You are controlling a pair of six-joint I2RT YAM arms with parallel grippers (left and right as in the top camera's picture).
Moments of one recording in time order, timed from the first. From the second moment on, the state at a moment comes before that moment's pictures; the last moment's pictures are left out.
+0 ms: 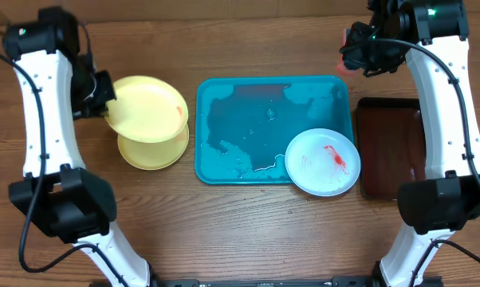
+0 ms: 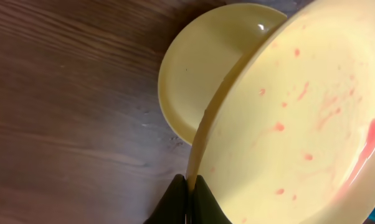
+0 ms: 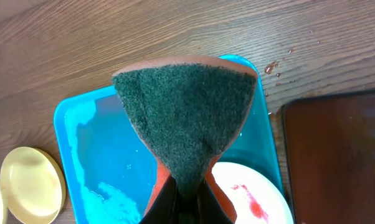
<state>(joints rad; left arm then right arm) 0.24 2.02 2.05 -1.58 0.04 -0.15 0.10 2.00 2.24 -1.39 -0.15 0.38</state>
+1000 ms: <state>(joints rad) 0.30 2.01 1.46 -1.02 -0.02 -0.15 0.10 2.00 2.24 -1.40 -0.14 0.38</state>
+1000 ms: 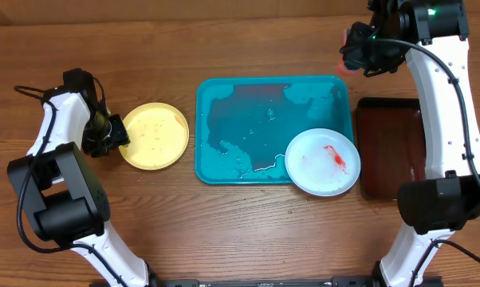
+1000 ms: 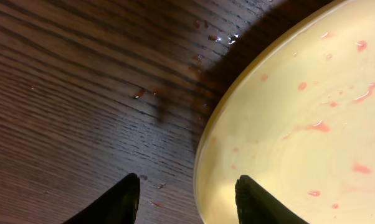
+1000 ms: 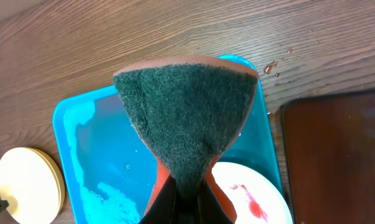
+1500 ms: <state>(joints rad) 0.04 2.01 1.71 -1.12 0.20 -0.13 0.10 2.00 2.24 -1.40 -0.14 0.38</state>
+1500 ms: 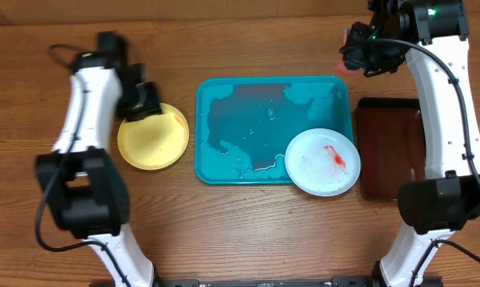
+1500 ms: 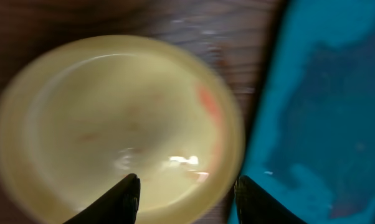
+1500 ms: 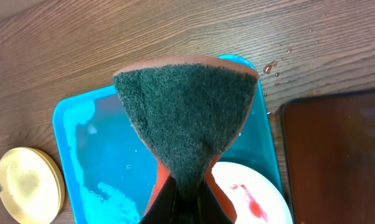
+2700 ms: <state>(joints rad) -0.69 2.19 1.71 -0.99 0.32 -0.58 0.10 2.00 2.24 -1.44 -0.14 0.36</state>
